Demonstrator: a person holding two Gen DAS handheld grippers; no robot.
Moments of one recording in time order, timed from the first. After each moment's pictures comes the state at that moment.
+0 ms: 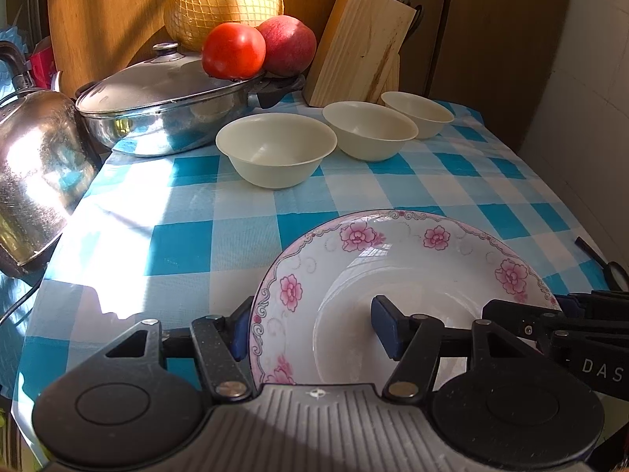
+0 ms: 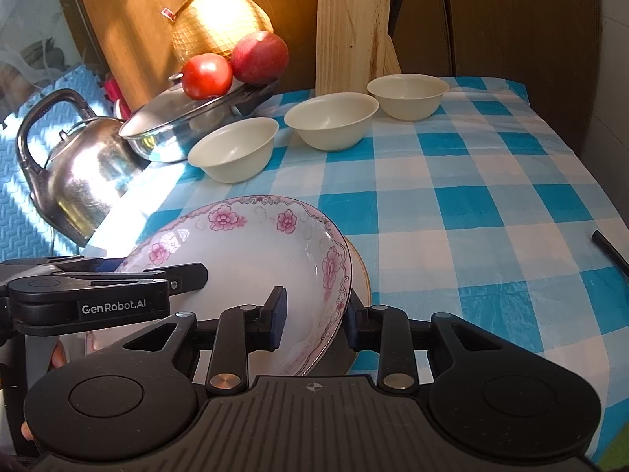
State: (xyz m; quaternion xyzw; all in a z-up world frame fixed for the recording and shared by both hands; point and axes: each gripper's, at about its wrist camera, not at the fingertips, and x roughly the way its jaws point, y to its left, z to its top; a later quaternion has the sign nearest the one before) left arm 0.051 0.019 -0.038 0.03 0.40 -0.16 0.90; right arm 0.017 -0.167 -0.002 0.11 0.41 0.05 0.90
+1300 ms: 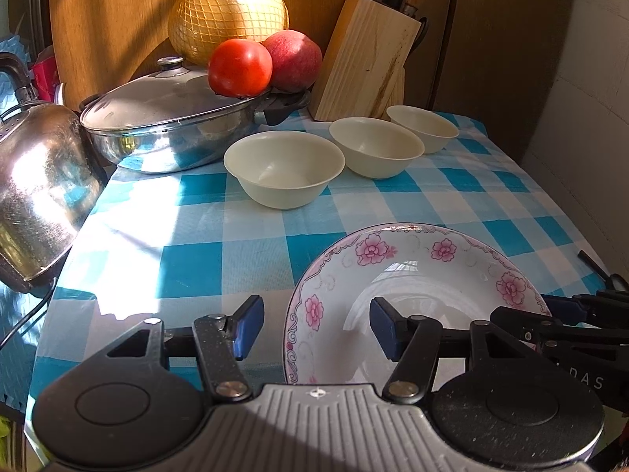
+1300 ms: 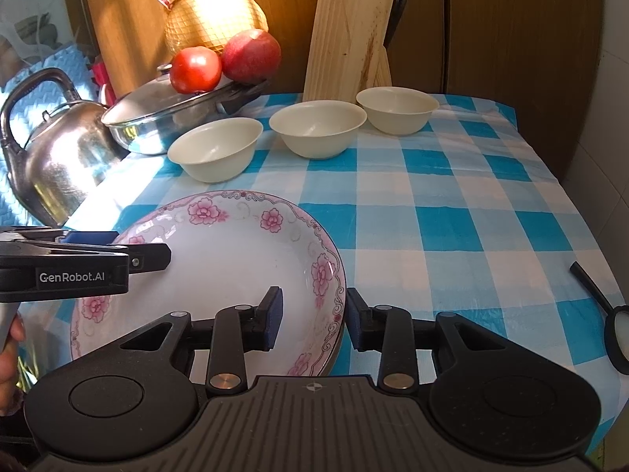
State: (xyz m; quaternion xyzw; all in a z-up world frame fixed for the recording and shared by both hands) left arm 0.062 0.025 -0.028 0.02 0.39 -0.15 0.91; right arm 0.024 -0.164 -0.001 0.06 0.41 0.02 0.91
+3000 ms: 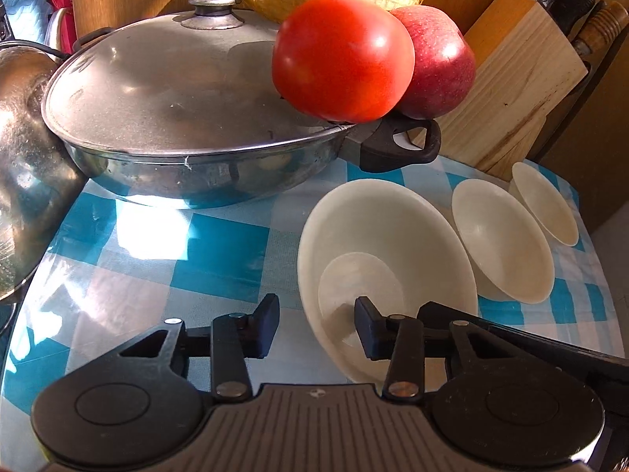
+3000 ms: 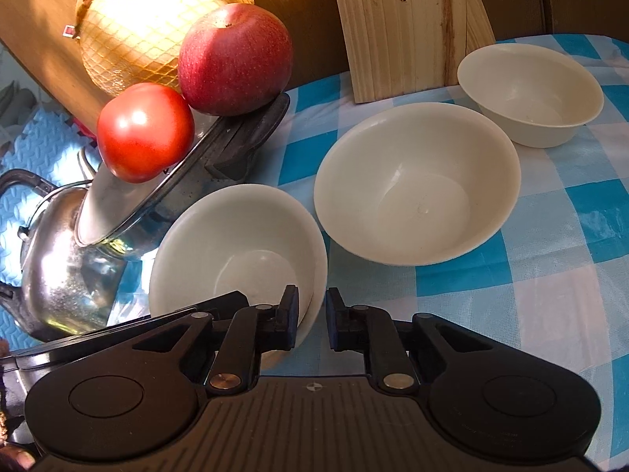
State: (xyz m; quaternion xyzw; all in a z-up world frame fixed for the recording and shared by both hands) left arm 0.236 0.030 -0.060 -0.08 0.48 -0.08 0.87; right arm 0.237 -0.143 -0.043 0.22 0.48 0.10 0.84
